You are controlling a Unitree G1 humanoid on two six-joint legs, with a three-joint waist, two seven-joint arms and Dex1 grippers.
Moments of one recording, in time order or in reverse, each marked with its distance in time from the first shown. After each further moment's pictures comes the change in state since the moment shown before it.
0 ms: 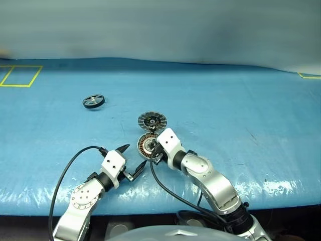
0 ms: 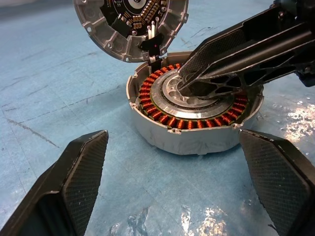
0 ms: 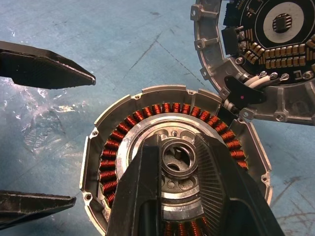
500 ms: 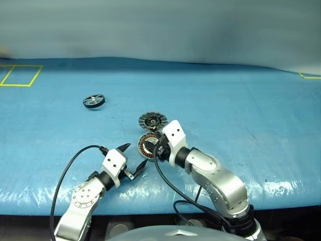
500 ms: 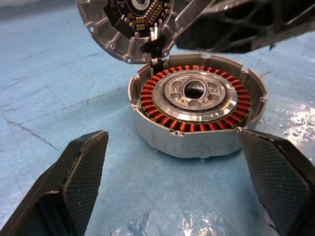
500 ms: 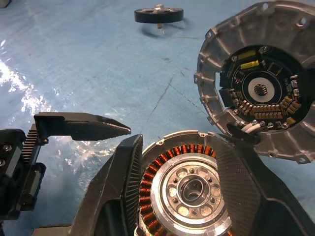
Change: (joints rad) left arm -0.012 -0.012 -0.001 0.004 -0.002 0.000 -0.002; right arm -0.017 0.050 -0.103 -0.242 0.144 0.285 -0.008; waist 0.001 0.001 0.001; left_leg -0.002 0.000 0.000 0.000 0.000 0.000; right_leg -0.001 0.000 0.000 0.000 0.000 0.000
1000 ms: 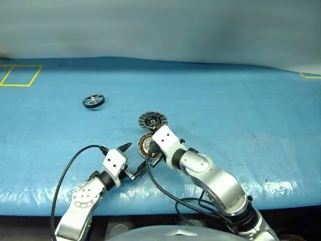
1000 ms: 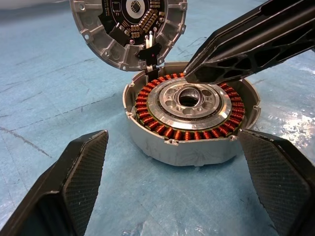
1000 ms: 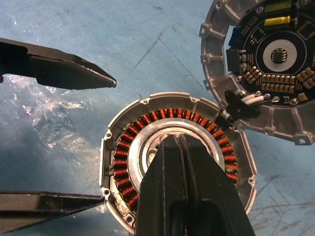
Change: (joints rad) left arm -0.008 -0.010 0.000 0.008 -0.018 -0.020 -0.023; right arm -0.108 -0.074 0.176 0.023 -0.104 0.084 -0.109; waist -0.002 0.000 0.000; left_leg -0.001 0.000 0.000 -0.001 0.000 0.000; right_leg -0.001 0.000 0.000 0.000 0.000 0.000
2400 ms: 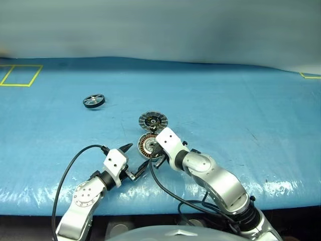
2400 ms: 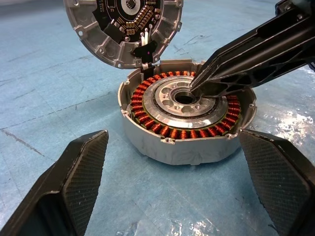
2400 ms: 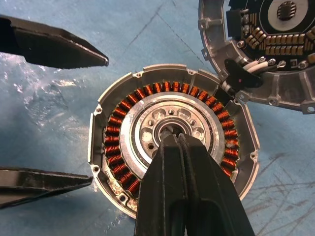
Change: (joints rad) left arm 0.005 -0.004 0.004 0.000 -0.019 0.033 -0.018; right arm 0.043 -0.022 -0.066 0.011 0.049 -0.022 0.064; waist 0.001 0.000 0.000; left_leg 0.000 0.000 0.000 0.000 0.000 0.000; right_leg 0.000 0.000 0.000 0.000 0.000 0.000
